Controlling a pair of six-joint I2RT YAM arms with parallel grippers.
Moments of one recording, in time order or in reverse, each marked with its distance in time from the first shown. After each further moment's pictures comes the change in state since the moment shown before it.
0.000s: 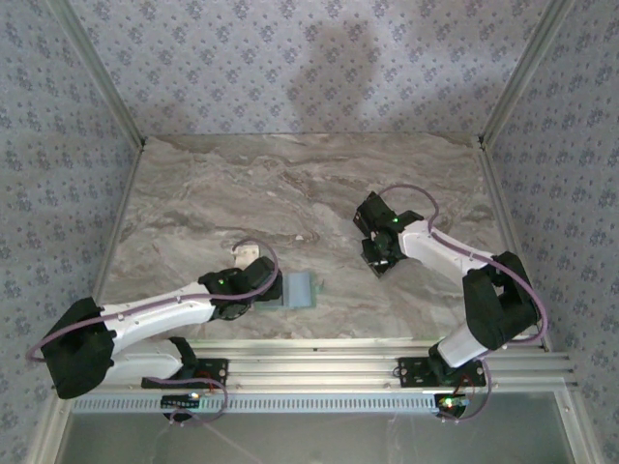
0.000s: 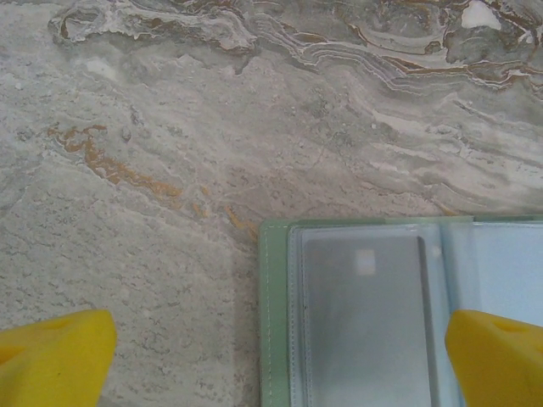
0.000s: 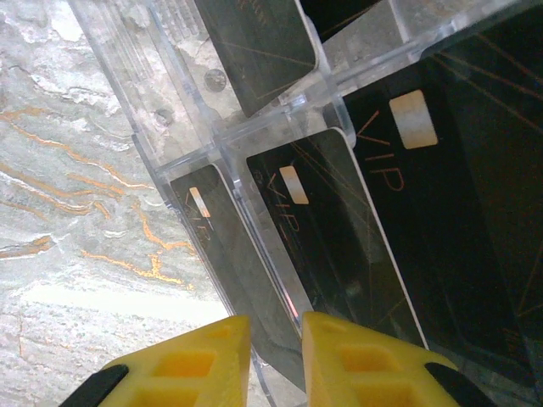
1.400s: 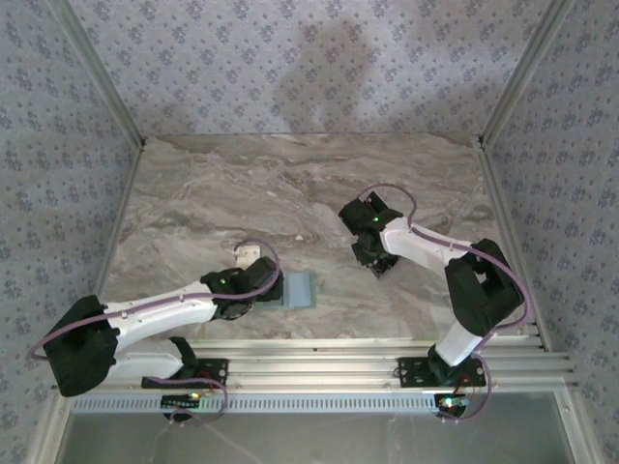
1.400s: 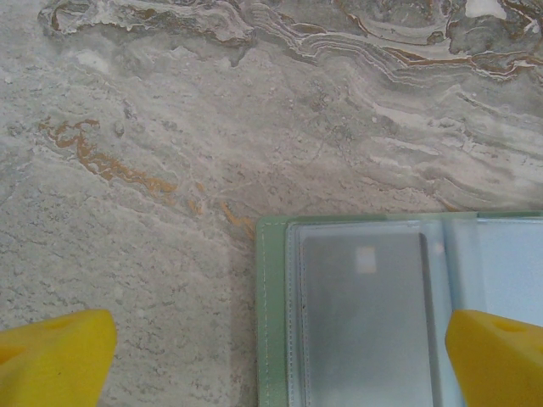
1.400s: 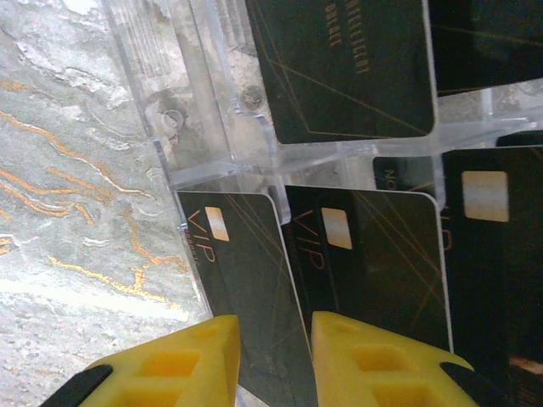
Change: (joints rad) left arm 0.000 0.019 0.000 0.008 0.007 0.000; right arm 0.093 0.111 0.076 -0.041 0.156 -0.098
